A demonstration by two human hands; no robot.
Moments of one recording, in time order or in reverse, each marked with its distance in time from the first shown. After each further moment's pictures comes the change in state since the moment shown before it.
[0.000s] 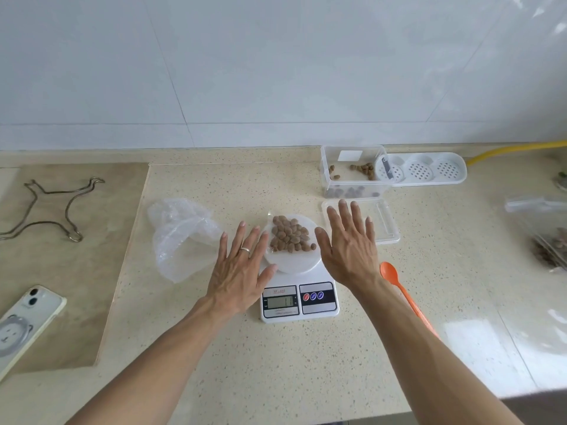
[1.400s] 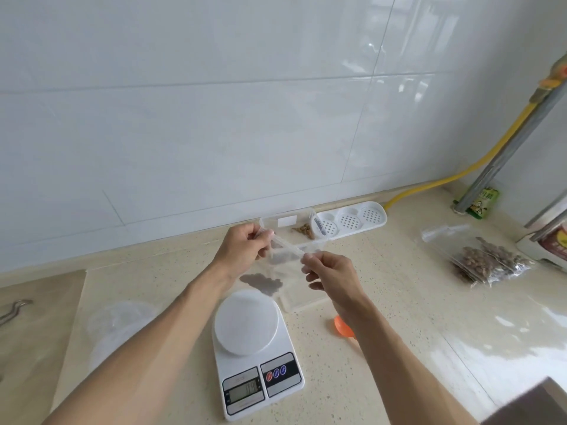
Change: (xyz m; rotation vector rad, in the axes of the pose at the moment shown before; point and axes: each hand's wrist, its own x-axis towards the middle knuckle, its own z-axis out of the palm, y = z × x) left_hand 0.144 0.085 -0.150 -1.223 -0.019 -0.105; right_hand 0.003 0.038 -0.087 1.291 0.157 0.337
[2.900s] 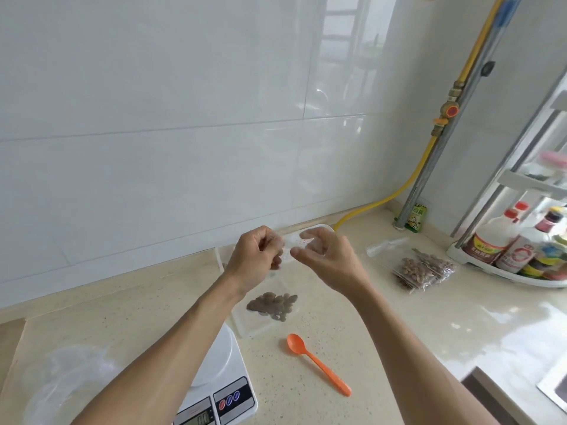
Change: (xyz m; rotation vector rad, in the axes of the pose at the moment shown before) left_hand -0.026 0.073 0.090 -0.081 -0.122 0.208; right_hand -0.033 -0.081 -0.089 -0.419 0.125 -0.367
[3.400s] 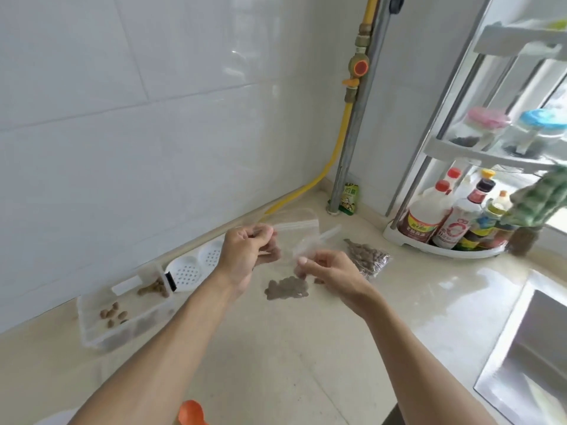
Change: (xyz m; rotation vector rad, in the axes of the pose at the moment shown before) left_hand 0.147 -0.009 0.225 -0.301 -0.104 -0.240; right_hand 0.064 0.184 -0.177 0.293 -0.070 0.330
